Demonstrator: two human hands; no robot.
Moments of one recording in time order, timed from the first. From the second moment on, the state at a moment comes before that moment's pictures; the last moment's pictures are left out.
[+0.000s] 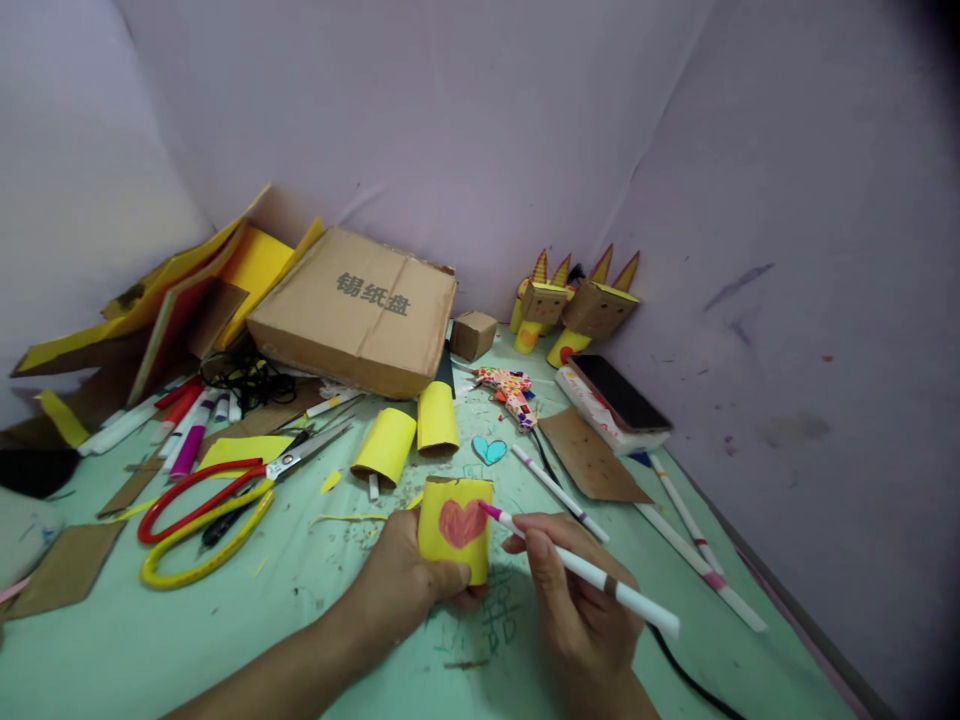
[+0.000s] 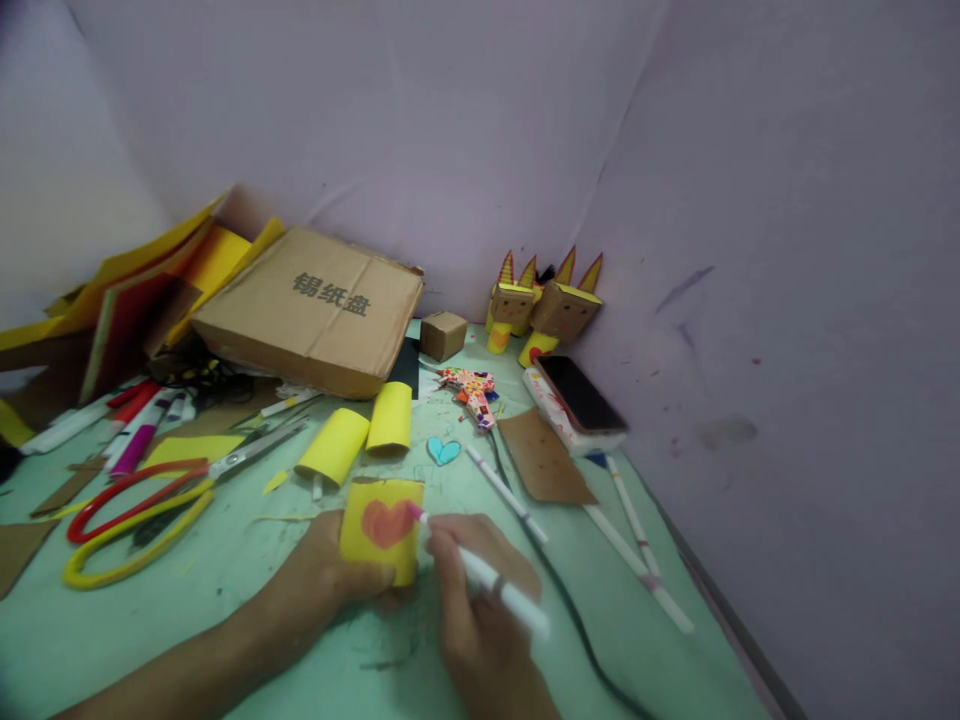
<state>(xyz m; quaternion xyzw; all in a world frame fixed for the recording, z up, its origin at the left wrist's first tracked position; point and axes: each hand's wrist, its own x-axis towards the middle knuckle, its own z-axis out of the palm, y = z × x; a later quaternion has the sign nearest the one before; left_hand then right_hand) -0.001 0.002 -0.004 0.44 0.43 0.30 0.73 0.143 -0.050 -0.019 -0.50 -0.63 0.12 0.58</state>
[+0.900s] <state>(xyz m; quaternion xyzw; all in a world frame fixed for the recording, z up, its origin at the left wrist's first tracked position) -0.003 0.002 -0.005 0.42 0.44 0.30 0.74 0.143 -0.049 -0.014 -0.51 -0.63 0.10 0.58</state>
